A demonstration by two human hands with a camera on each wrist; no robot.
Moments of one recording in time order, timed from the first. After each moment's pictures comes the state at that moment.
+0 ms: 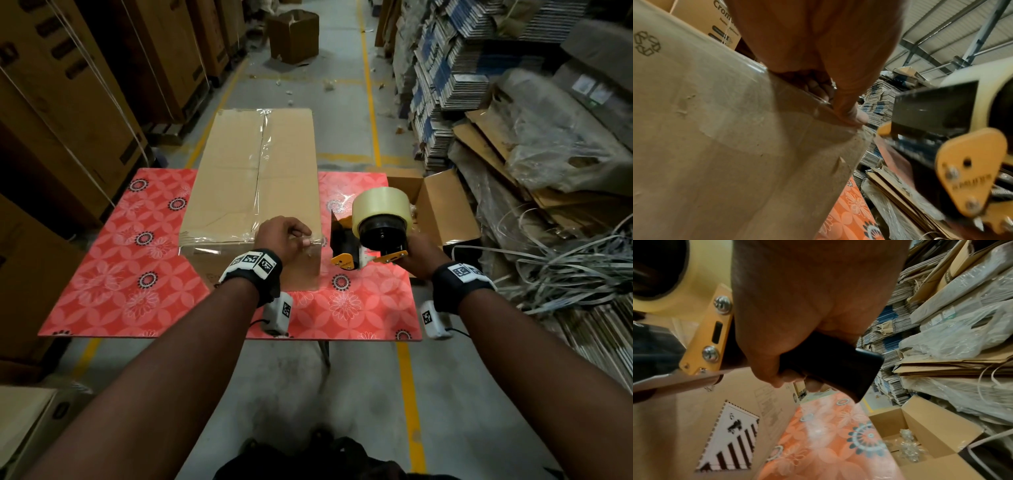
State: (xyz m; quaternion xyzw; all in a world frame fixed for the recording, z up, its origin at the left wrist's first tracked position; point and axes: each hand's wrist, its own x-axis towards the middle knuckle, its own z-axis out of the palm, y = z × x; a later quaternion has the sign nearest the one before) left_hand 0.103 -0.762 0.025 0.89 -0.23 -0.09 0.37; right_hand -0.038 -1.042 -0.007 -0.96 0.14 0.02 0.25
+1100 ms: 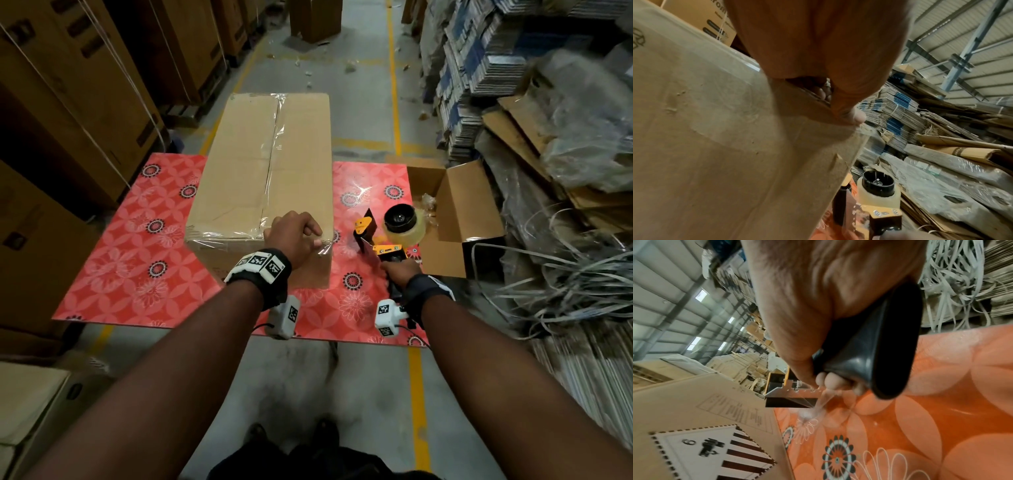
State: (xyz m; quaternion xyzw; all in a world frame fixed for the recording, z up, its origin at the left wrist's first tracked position) left_hand 0.112 -0.769 0.013 0.93 -0.22 -0.09 0.29; right_hand 0.015 -1.042 -0.161 -0.73 0.45 0.08 0.51
